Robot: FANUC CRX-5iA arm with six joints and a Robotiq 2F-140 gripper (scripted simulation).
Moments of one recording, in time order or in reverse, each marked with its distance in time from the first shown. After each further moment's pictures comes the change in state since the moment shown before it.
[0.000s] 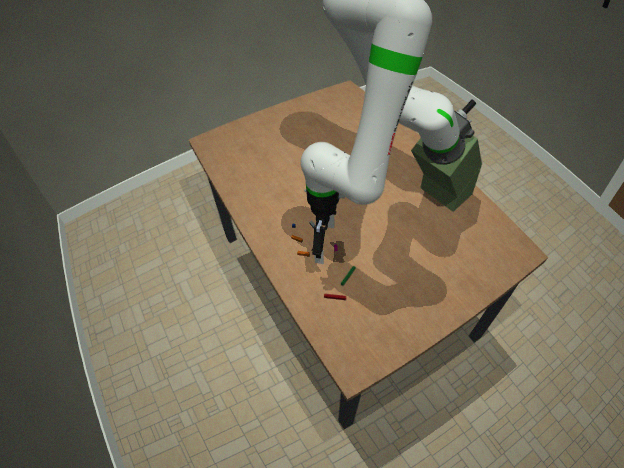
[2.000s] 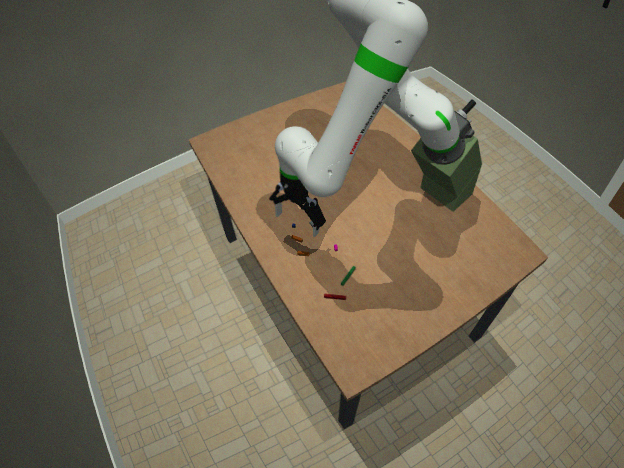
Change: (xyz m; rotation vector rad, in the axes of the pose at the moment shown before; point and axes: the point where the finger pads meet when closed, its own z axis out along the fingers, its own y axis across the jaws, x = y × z) arm 0.104 0.045 -0.021 -0.084 0.034 -1.257
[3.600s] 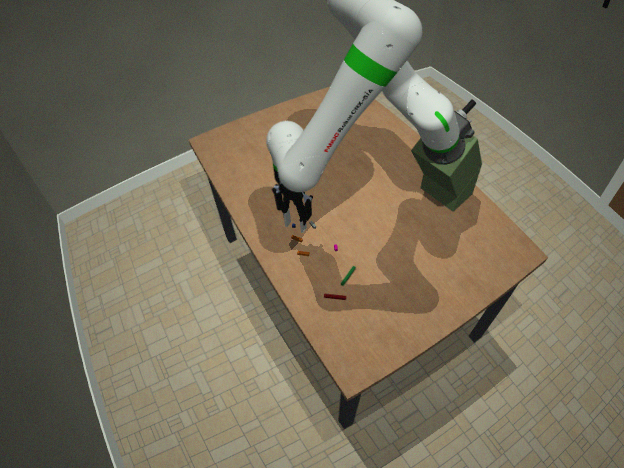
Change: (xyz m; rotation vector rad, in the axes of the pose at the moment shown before) arm 0.000 0.008 -0.001 0.074 0.023 -0.107
